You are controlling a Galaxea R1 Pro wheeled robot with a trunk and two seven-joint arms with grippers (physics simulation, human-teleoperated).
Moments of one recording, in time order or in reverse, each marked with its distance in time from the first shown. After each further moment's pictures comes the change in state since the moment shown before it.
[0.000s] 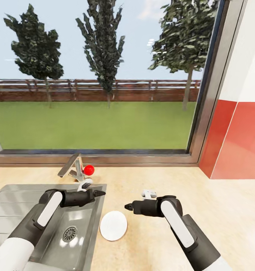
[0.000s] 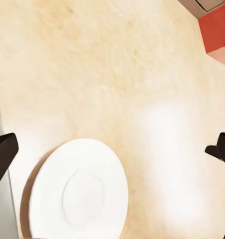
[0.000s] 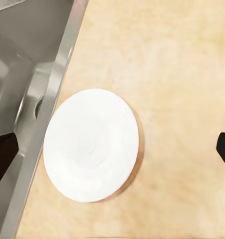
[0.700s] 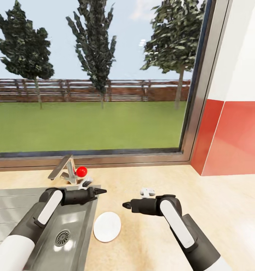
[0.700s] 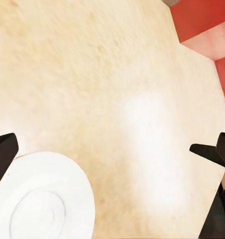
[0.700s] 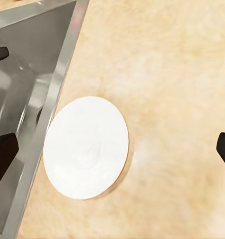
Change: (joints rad) left arm -0.017 0.002 -0.001 0.017 -0.008 0.005 -0.085; right arm 0.000 0.007 0.011 -0.037 -0.007 -0.001 0.000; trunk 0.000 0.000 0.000
